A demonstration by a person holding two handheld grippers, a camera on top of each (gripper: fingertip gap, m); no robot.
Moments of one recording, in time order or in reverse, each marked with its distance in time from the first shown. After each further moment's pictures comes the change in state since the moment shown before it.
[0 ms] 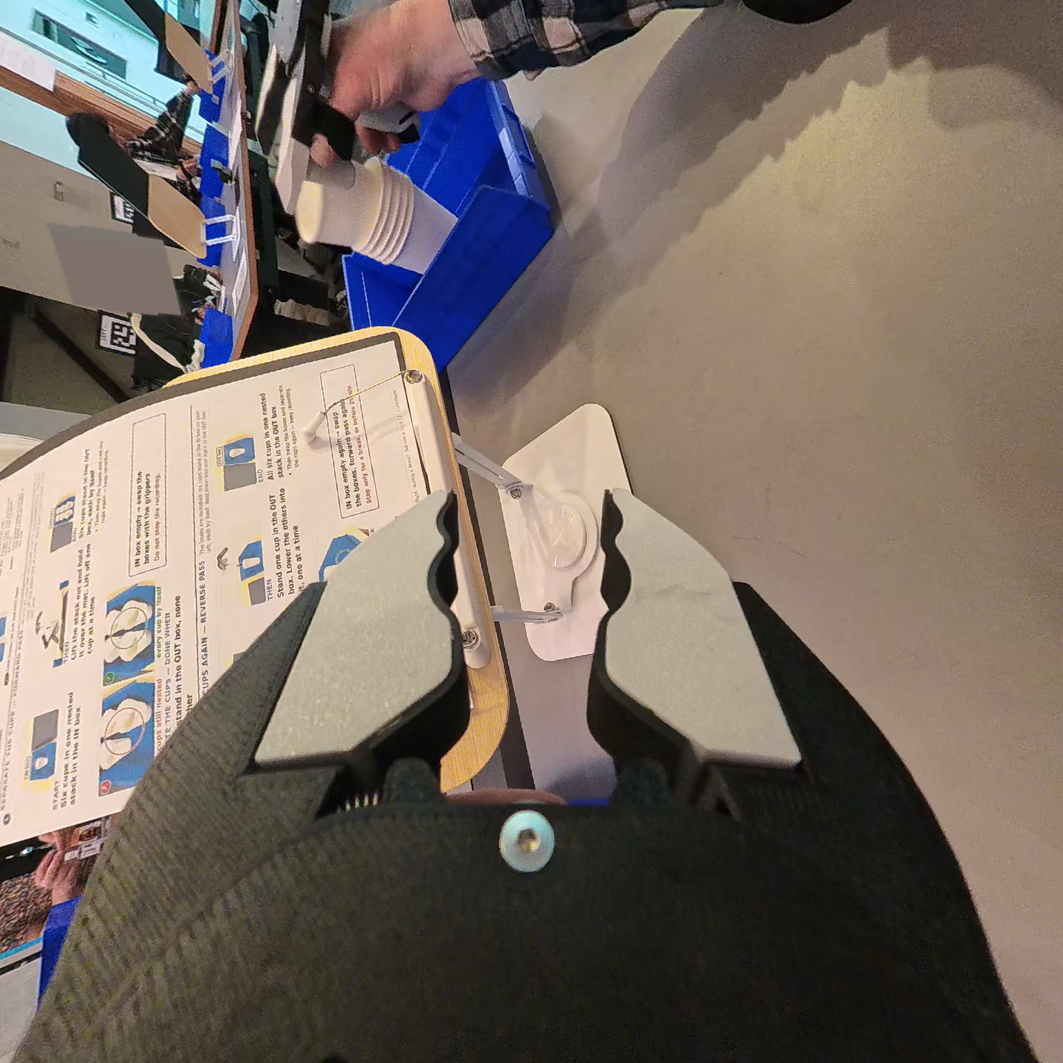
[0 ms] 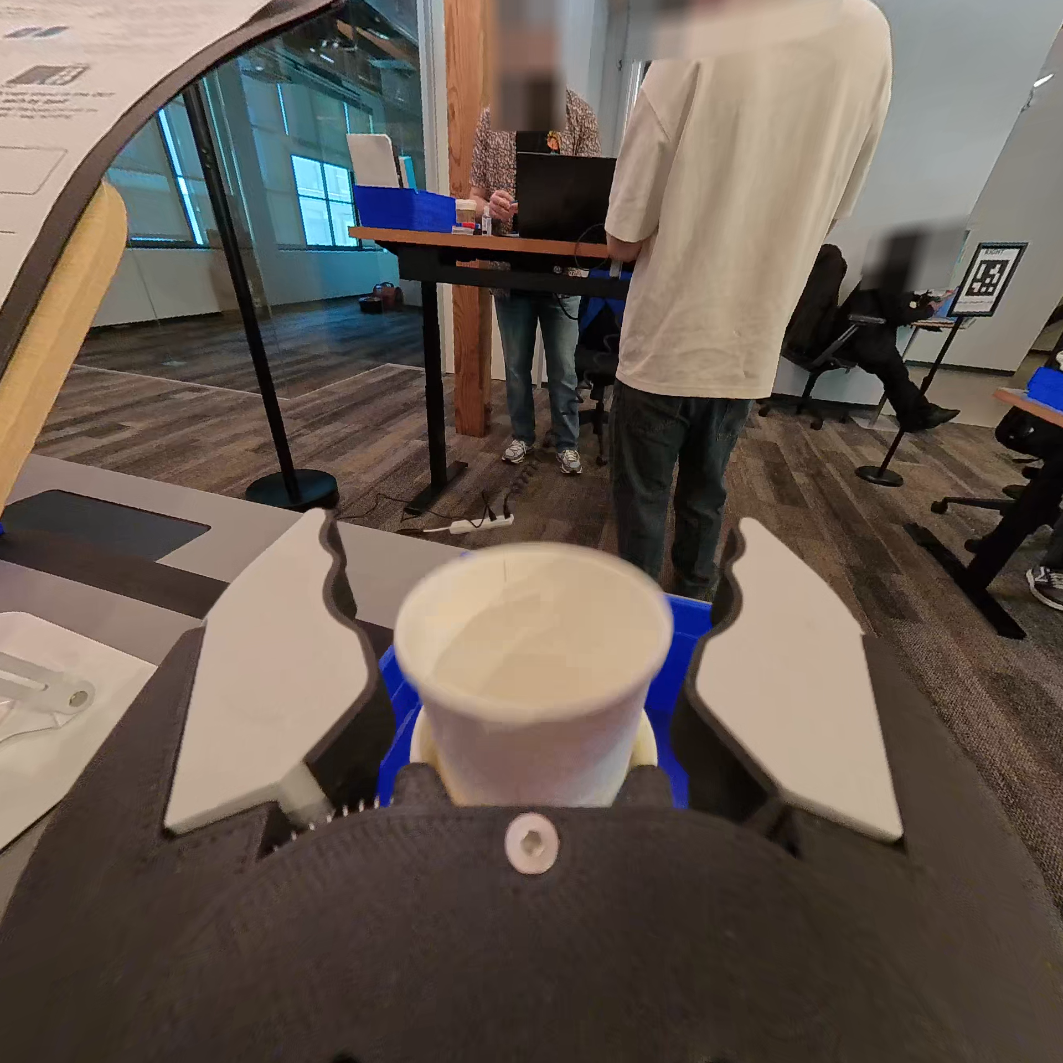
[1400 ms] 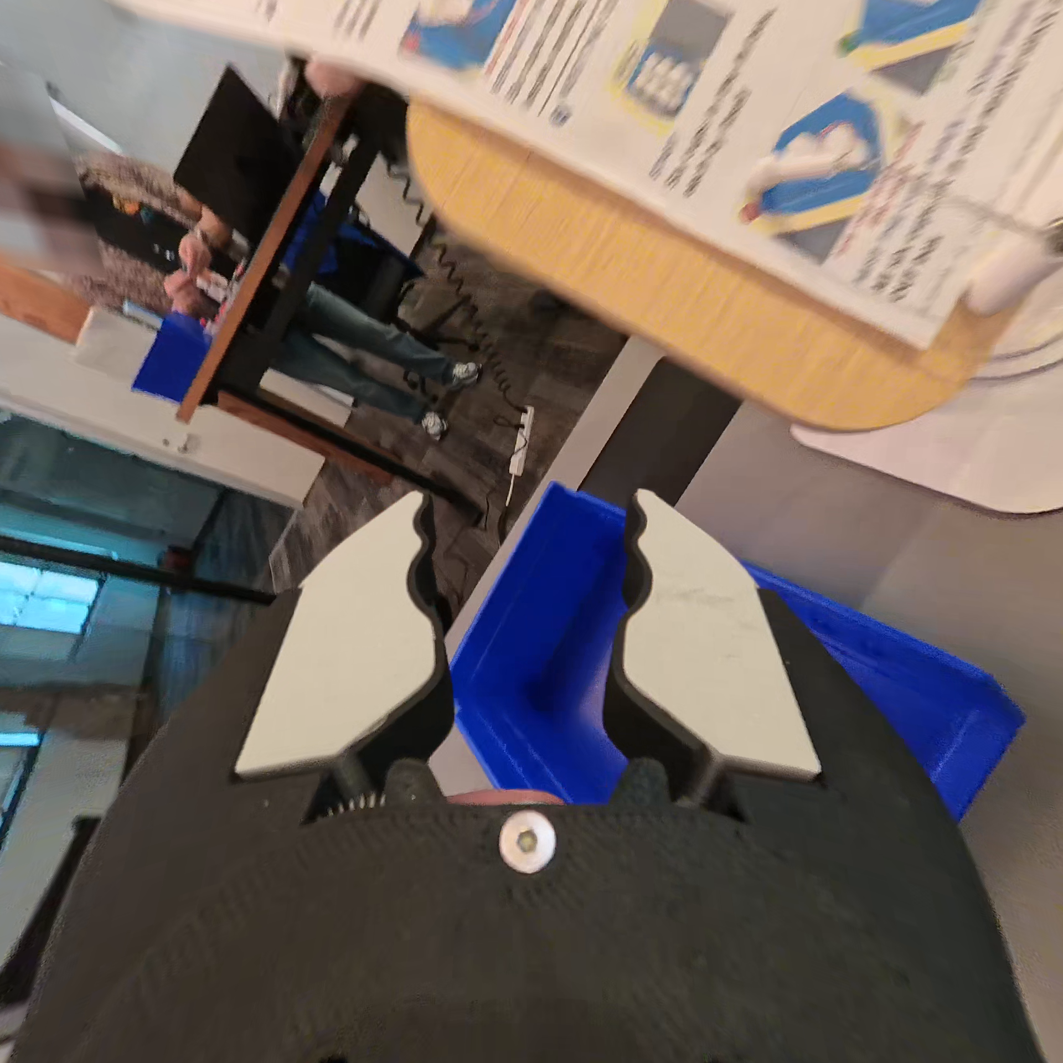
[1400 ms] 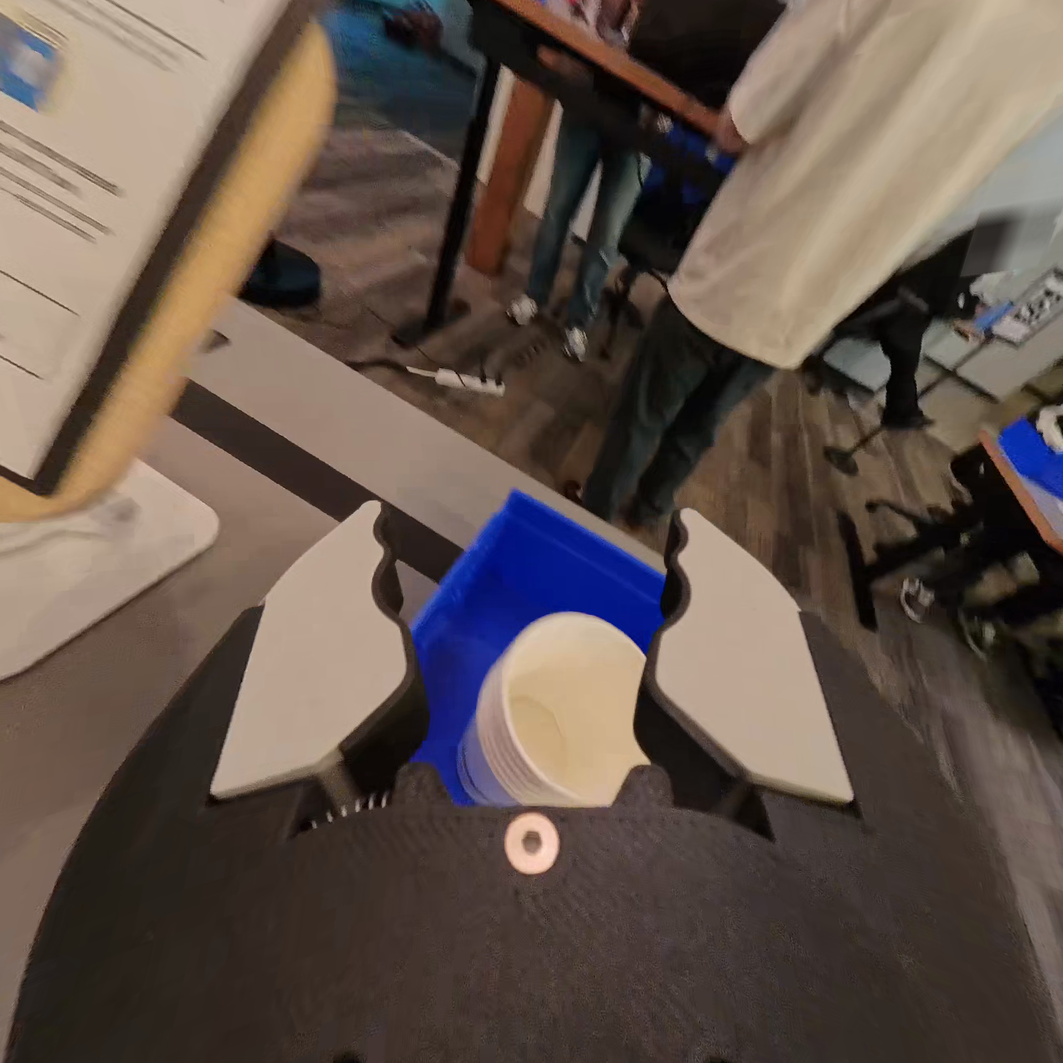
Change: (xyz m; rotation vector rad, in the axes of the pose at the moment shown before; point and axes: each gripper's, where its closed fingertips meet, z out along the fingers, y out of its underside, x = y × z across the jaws) left arm -0.095 0.227 -0.086 -0.415 -0.553 -0.581; right arm -0.059 -0.019 -0.013 -0.318 -0.075 -0.319
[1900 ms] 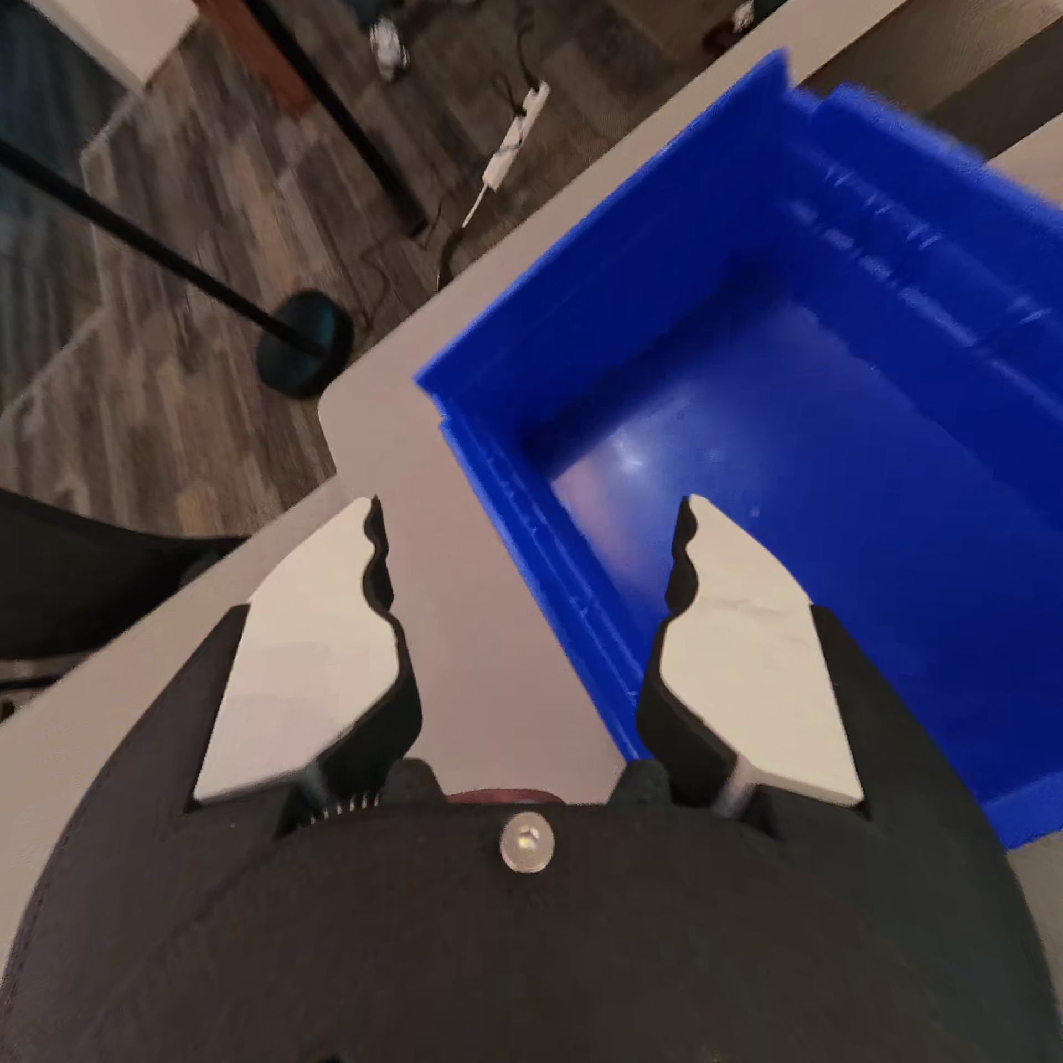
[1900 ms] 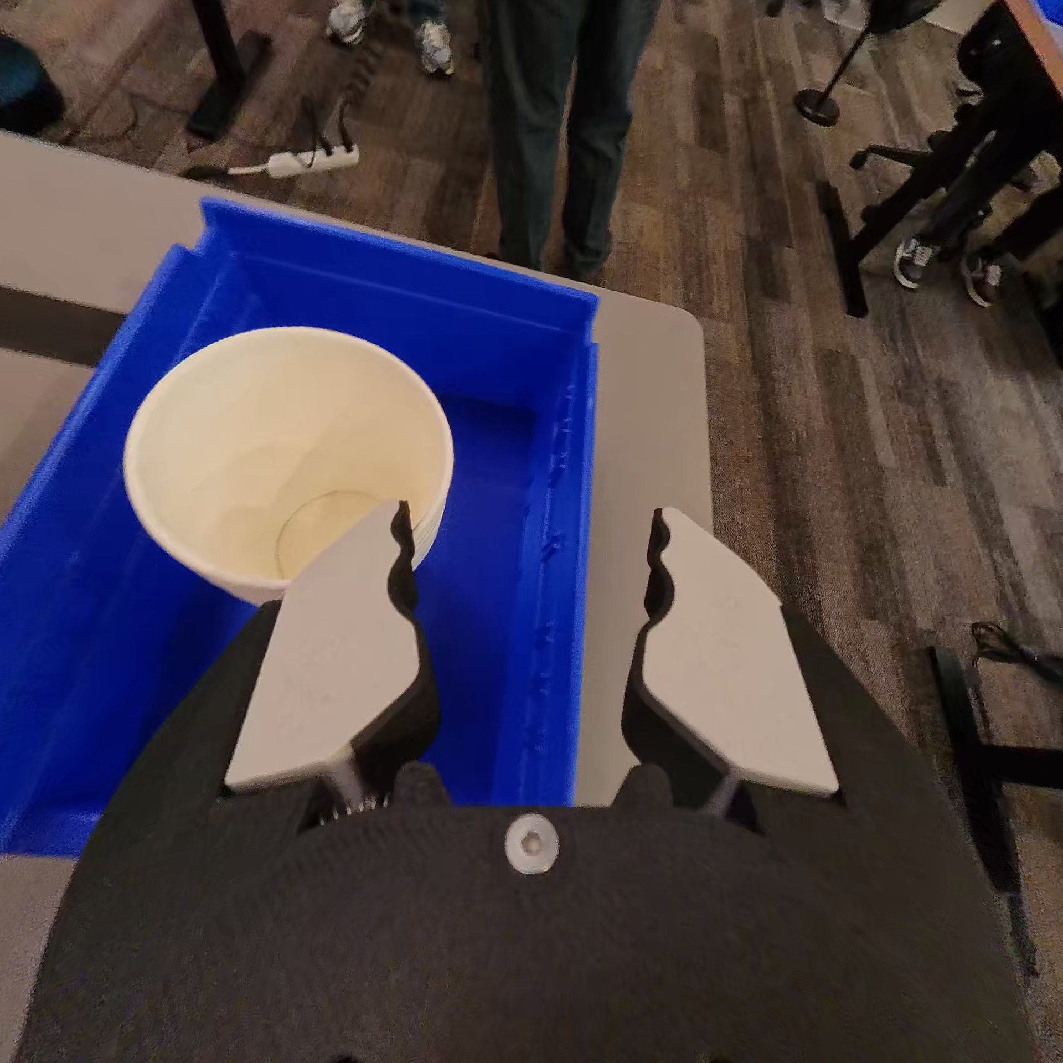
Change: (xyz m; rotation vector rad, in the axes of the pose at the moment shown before) left arm -0.034 0.200 0.022 -0.445 0.013 -0.437; right arm 0.097 0.150 -0.017 -0.373 0.195 0.285
